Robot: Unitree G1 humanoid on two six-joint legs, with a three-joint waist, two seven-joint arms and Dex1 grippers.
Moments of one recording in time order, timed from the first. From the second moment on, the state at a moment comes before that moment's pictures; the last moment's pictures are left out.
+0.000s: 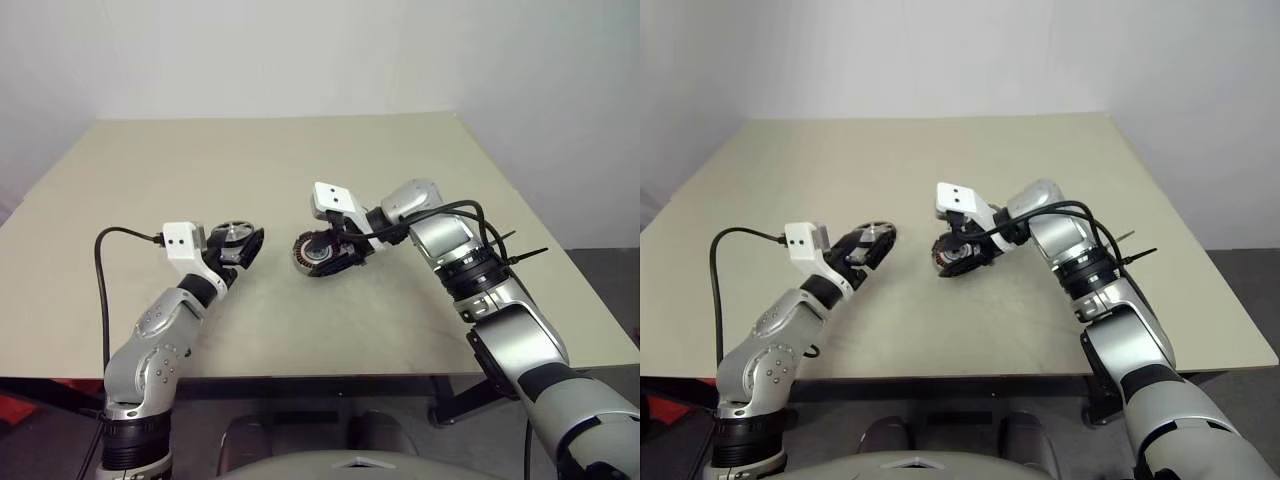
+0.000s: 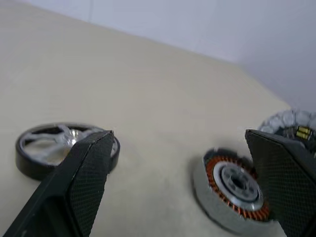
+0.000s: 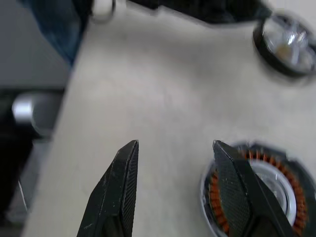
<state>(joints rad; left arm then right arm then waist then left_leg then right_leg) -0.07 0.17 0.20 -0.40 -0.61 0.61 -0.19 -0.89 -0.34 0.34 0.30 0.03 0.57 1.44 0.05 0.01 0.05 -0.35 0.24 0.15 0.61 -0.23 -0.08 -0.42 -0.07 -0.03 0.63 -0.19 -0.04</state>
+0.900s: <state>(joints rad) -0.20 0.03 0.49 -0.18 -0.93 0.75 0.19 -0.92 -0.22 0.01 0.37 0.25 0.83 0.86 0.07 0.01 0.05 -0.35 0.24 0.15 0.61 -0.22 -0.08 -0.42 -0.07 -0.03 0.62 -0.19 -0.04</state>
